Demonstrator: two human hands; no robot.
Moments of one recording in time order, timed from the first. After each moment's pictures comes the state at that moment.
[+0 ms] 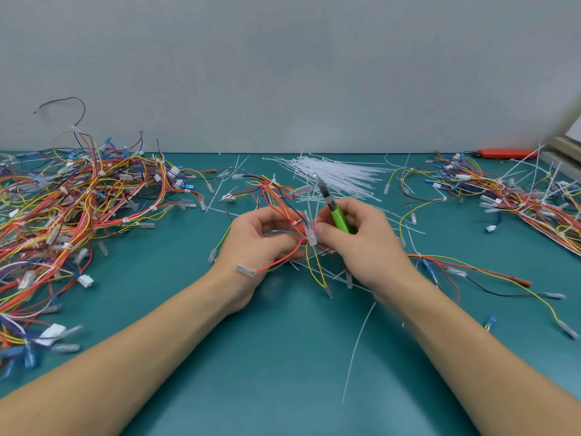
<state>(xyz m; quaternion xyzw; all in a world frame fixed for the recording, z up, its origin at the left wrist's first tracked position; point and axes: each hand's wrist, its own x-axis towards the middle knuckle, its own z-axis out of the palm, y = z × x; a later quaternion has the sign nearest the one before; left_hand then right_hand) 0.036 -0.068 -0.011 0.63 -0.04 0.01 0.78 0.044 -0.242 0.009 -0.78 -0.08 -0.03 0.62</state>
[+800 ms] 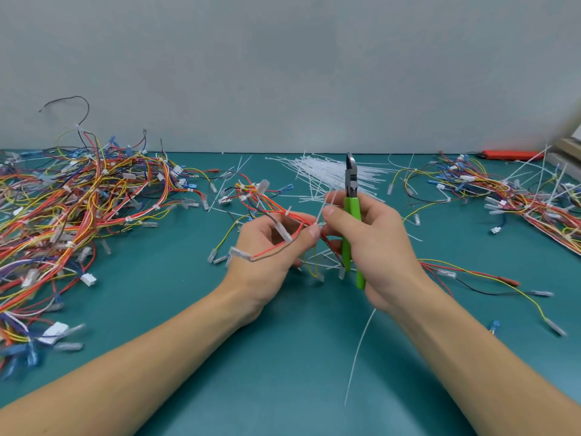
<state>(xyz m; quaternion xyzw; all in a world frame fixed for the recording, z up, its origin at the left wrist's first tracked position) 0.021 -0.081 -0.011 0.66 -0.05 0.07 0.75 0.033 -0.232 0.022 -0.66 -0.02 -0.03 0.75</state>
